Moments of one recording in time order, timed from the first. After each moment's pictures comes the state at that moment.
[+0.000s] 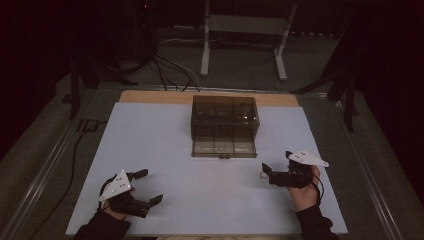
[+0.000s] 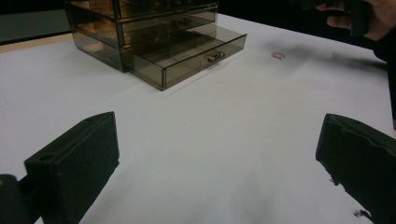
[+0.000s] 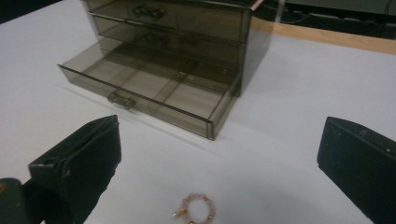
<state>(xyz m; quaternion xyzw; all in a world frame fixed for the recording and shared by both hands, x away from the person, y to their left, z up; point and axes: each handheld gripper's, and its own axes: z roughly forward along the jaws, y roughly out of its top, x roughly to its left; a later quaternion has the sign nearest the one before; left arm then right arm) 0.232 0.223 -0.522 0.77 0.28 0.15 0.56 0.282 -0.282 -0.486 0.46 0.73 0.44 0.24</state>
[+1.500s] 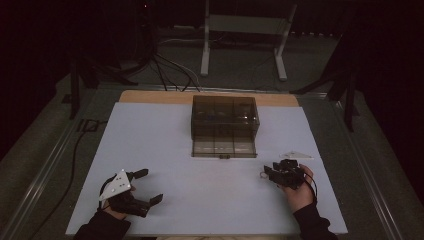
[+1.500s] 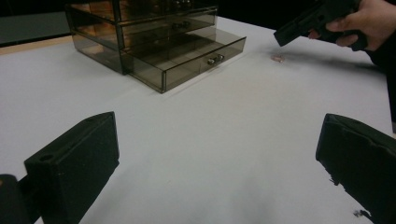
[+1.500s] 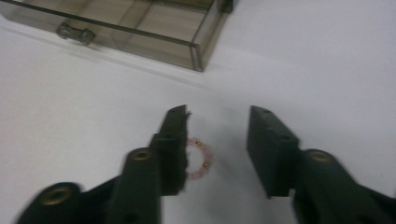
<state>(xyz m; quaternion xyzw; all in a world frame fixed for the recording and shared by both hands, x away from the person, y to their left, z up) 0.233 0.223 -0.521 0.77 0.27 0.15 0.56 0.295 -0.273 -0.510 0.54 0.76 0.33 0.17</state>
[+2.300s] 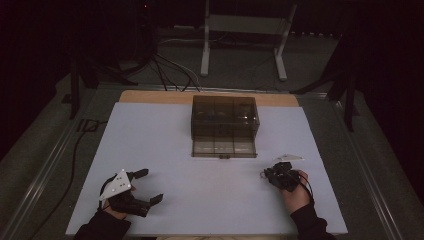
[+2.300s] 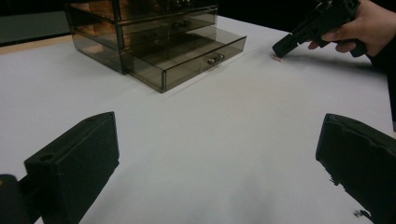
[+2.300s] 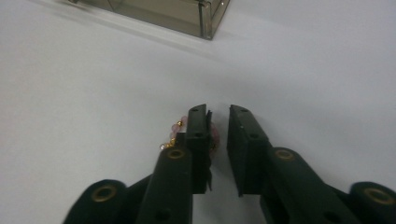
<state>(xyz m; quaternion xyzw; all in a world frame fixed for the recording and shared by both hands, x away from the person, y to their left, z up) 0.234 0.223 -0.522 0.77 0.28 0.15 0.56 0.296 -0.264 -0.524 0.53 0.78 0.29 0.17</state>
